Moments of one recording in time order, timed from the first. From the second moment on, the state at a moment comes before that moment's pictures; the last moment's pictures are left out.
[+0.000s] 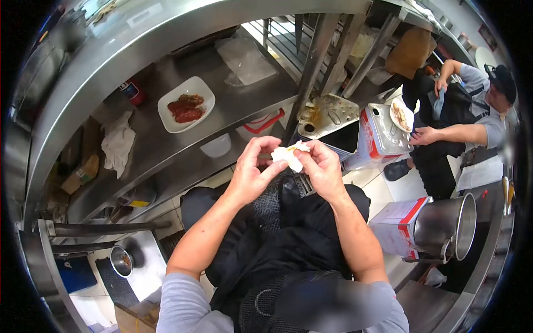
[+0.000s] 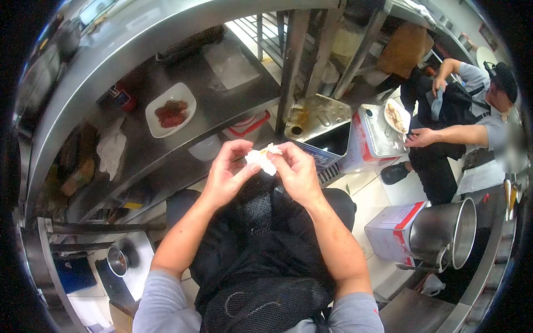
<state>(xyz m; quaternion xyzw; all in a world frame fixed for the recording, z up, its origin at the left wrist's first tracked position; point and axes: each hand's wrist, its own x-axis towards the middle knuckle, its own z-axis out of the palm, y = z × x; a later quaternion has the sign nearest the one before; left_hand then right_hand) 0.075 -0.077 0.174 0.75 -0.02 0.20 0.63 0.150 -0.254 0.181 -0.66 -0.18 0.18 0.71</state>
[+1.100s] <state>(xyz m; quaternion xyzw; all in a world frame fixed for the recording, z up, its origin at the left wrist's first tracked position) 0.086 -0.082 0.168 0.63 0.04 0.17 0.75 0.145 -0.240 0.190 -0.46 -0.29 0.39 0.74</state>
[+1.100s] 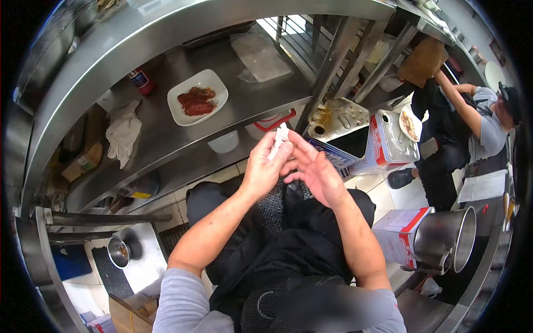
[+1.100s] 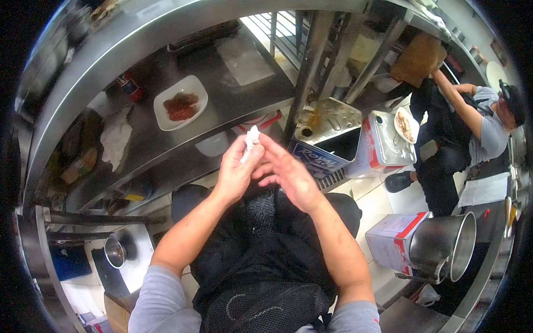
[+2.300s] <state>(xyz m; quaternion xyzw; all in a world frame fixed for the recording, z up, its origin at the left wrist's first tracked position) 0.098 -0.071 0.172 0.76 -0.01 0.38 0.53 0.109 -0.203 0.197 -0.38 -0.27 0.38 0.80</state>
